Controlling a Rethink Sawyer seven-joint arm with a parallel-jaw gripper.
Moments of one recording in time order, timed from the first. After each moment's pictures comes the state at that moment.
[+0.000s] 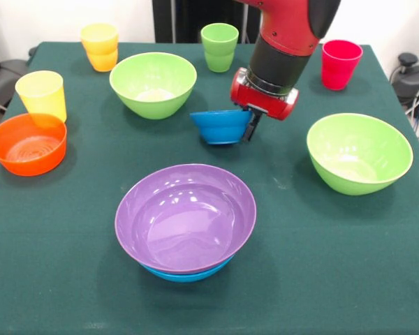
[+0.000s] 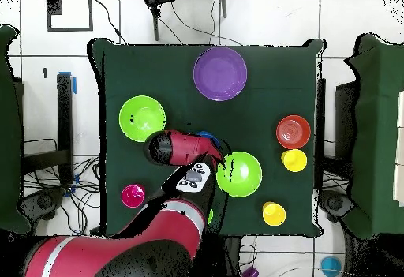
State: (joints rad) arm 0.13 -0.29 -0.32 1.56 0.15 0.30 1.94
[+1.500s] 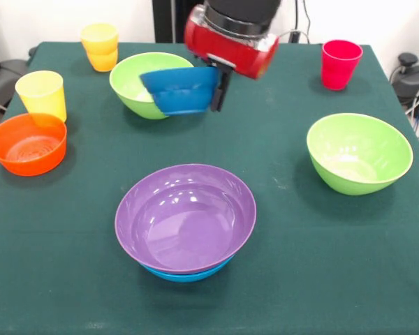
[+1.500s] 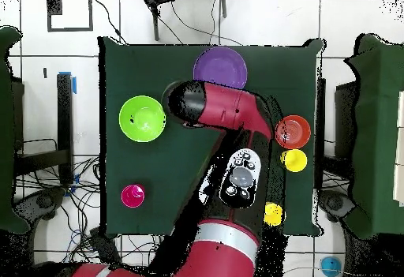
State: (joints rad) arm -0.03 -0.49 -0.30 1.32 0.11 0.68 1.94
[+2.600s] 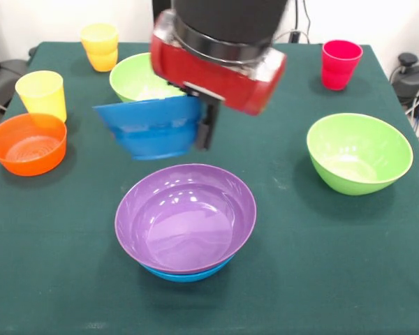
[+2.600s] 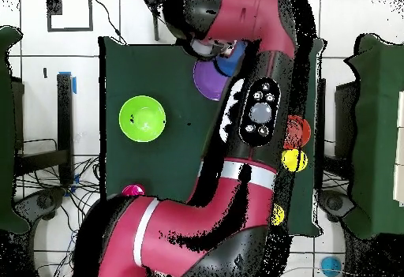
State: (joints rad) arm -0.11 -0.19 -0.29 0.50 0.11 1.30 1.94
